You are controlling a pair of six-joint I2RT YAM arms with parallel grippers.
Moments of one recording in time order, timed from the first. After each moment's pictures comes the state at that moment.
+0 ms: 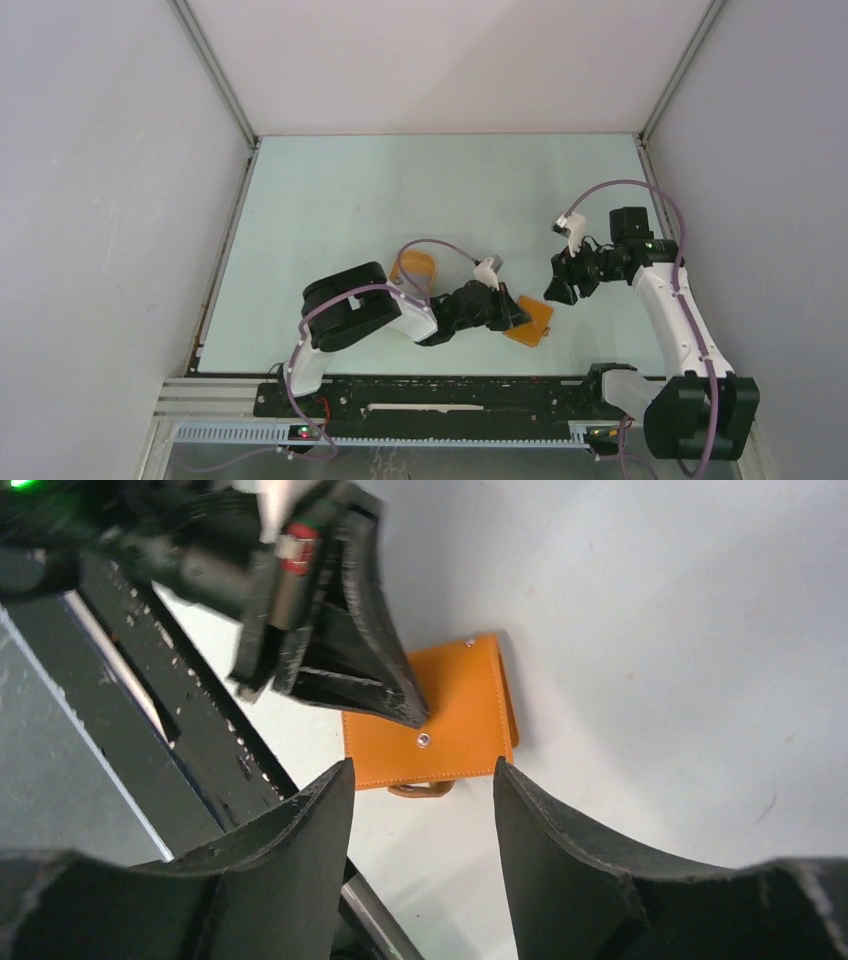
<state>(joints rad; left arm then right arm) -1.14 2.05 0.89 0.76 0.05 -1.06 -0.01 1.07 0.89 -0.99 -0.74 -0.67</state>
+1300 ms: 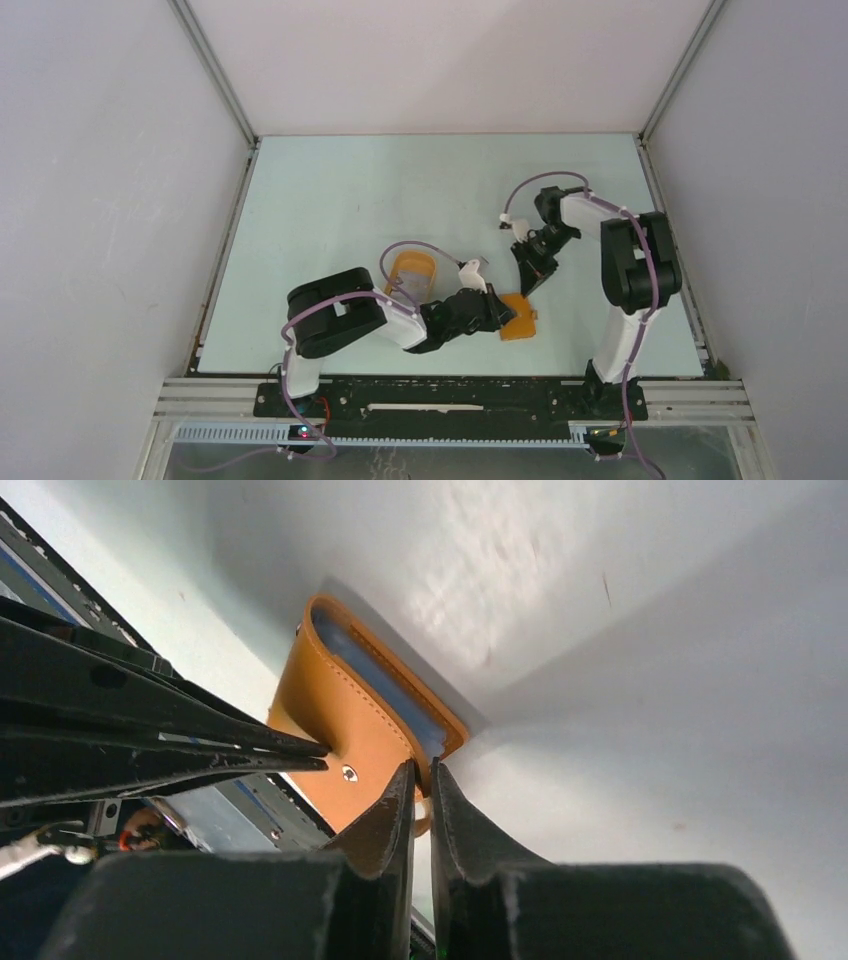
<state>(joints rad) -1.19 1.96 0.80 0.75 -0.20 -1.02 0.17 1.88 1.19 -1.03 -0.55 -0.47</state>
